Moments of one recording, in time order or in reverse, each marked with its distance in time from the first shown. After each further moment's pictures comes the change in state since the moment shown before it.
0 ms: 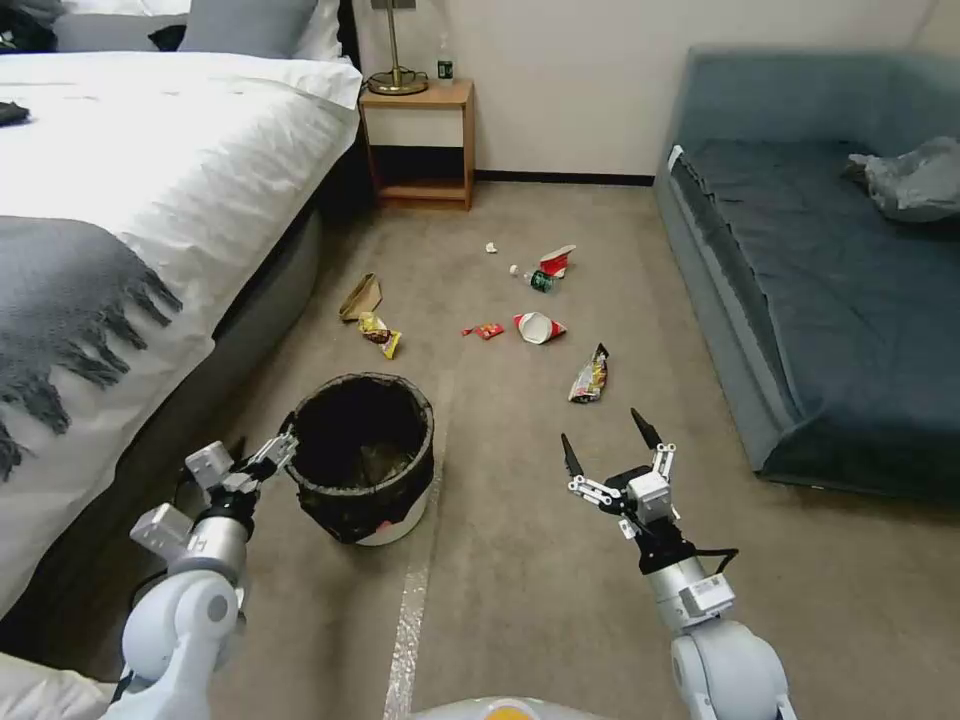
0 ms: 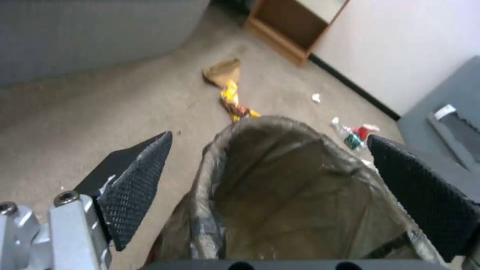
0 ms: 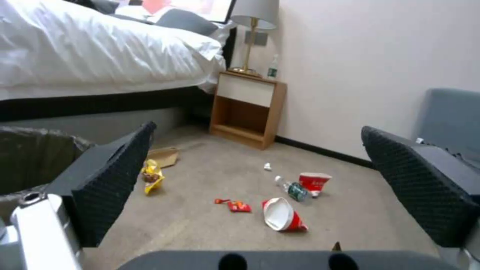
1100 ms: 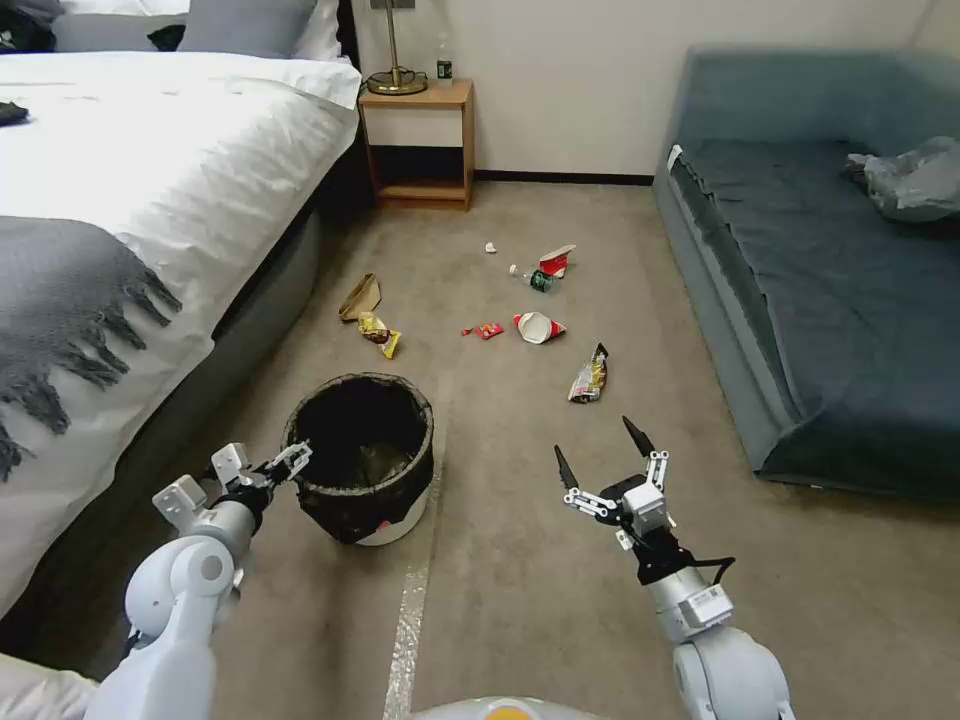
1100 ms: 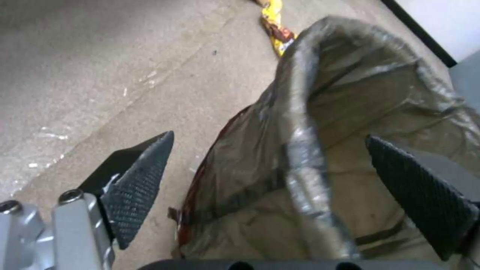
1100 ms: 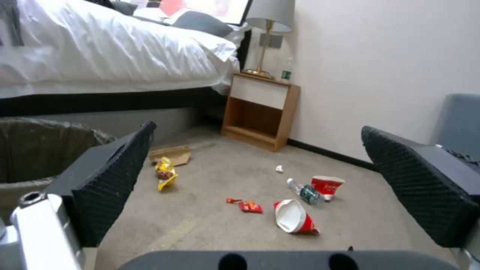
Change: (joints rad) left arm -0.101 -0.011 -0.033 0.127 -0.034 0.266 -0.068; right arm -0.002 -0.006 0.005 -0.028 0.009 0.043 -0.053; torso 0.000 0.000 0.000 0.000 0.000
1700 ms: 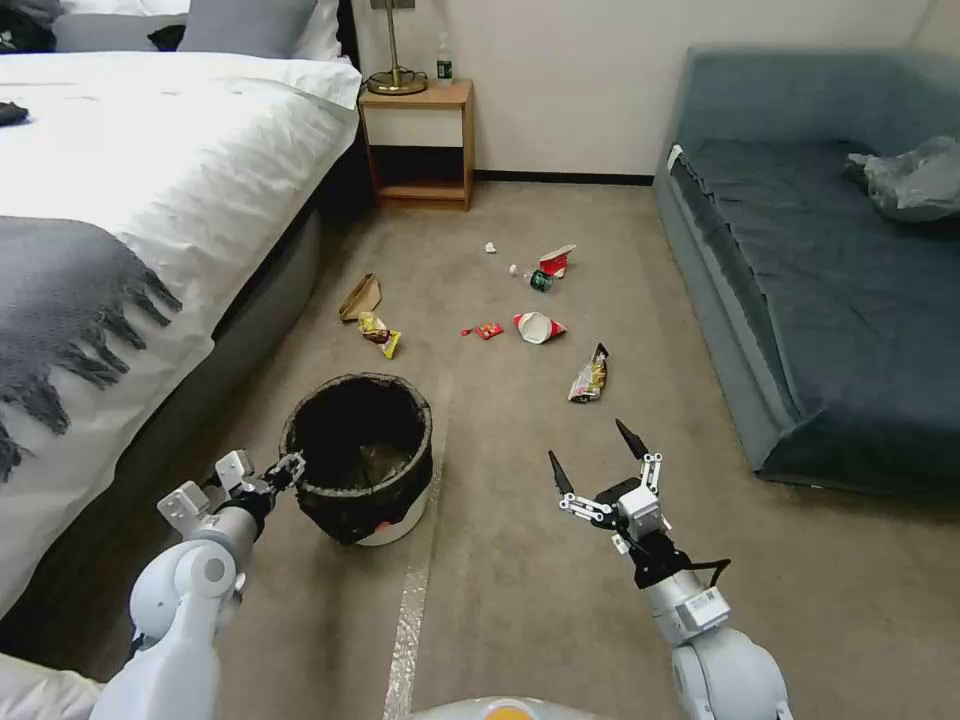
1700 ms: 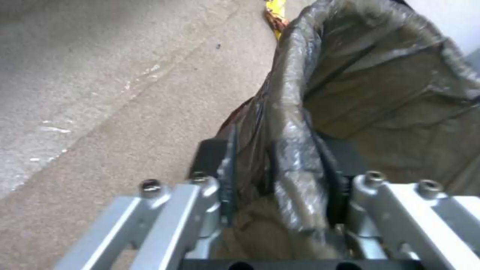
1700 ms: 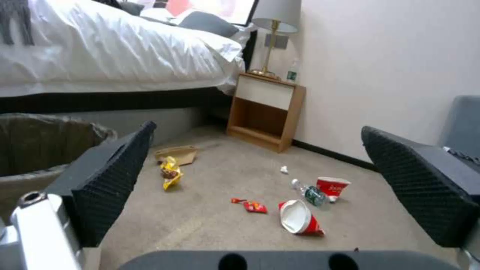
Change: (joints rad) left arm 0.002 -0.005 0.001 0.023 0.031 -0.015 0.025; right arm 0.000 -0.003 -0.001 -0.003 0.000 0.007 -0.016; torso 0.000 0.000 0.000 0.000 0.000
